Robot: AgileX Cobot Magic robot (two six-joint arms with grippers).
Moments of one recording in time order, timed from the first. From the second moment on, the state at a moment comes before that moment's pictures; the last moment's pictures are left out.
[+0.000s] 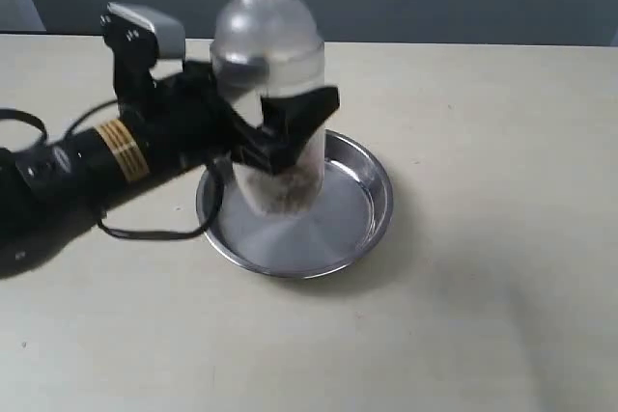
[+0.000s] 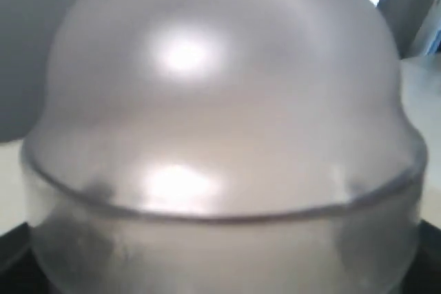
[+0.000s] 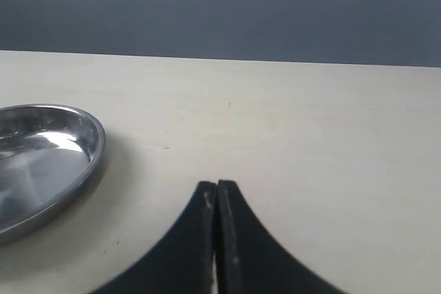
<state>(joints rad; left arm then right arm) -0.48 1.55 -0.55 0.30 -0.93 -0.43 0.14 0.00 0.00 0.07 0.31 -0.03</state>
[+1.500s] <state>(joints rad) -0.54 1.52 -0.63 0.25 -0.70 -0.23 0.14 0.00 0.00 0.06 0.31 -0.03</state>
